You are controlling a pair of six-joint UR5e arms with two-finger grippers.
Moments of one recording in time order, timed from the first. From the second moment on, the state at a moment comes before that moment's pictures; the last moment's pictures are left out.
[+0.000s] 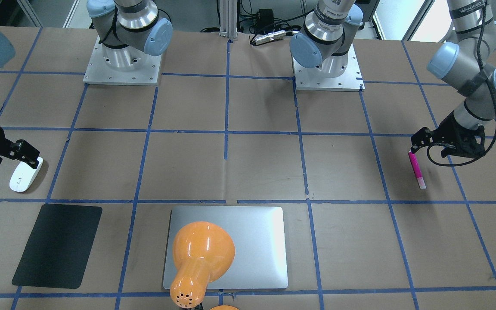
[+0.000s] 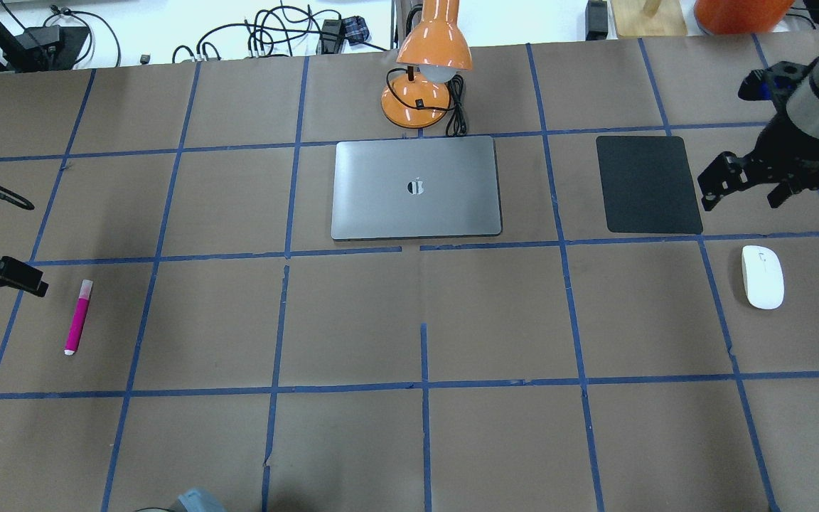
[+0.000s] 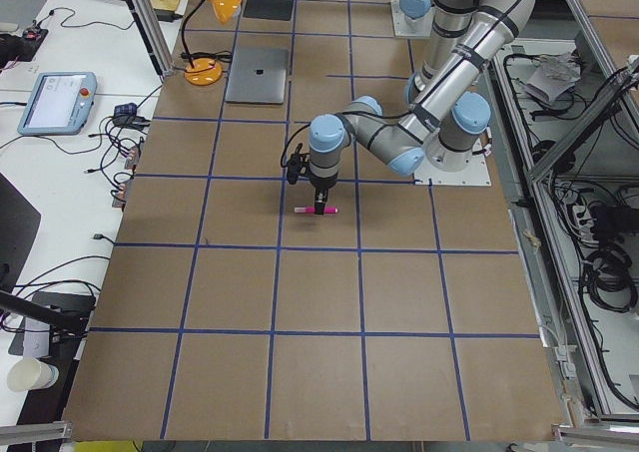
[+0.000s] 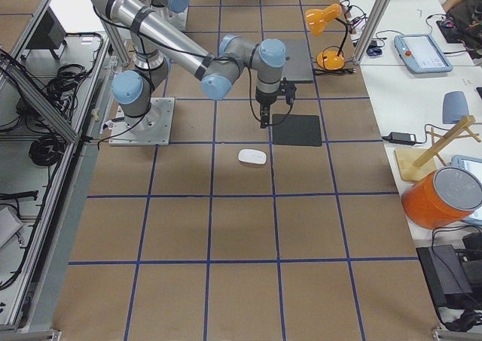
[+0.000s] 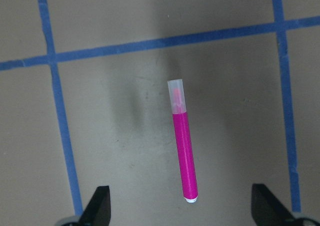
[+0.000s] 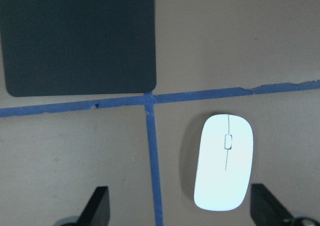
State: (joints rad) left arm -0.81 -1.75 -2.13 -0.86 1.57 0.89; right arm 1.04 -1.38 1.94 -2.13 -1.58 -0.44
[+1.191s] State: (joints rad) left arm -0.80 -1.87 -2.14 -0.75 1.58 0.81; right arm 0.99 -1.21 2.01 -2.29 -1.69 -0.52
